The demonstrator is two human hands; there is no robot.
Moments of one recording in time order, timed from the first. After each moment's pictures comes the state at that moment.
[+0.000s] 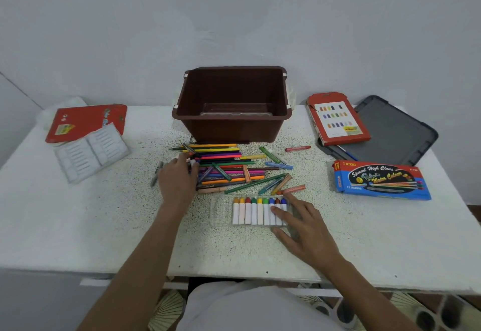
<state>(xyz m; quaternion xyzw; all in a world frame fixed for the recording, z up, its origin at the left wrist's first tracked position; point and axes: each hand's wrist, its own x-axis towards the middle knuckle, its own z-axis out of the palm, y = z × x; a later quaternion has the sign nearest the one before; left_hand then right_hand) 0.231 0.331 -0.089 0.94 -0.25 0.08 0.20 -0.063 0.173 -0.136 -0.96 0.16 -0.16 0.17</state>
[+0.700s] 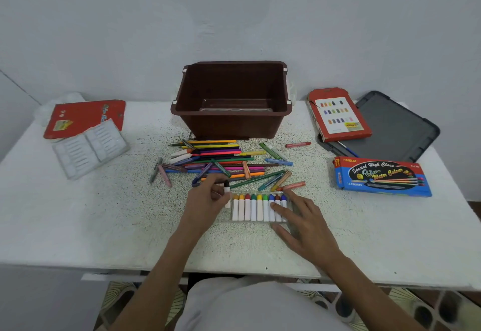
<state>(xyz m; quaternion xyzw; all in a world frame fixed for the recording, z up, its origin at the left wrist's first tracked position) 0.147 0.343 -0.074 0.84 -0.30 -0.18 0.42 -0.063 0.172 -0.135 -0.96 0.15 -0.15 0.17</state>
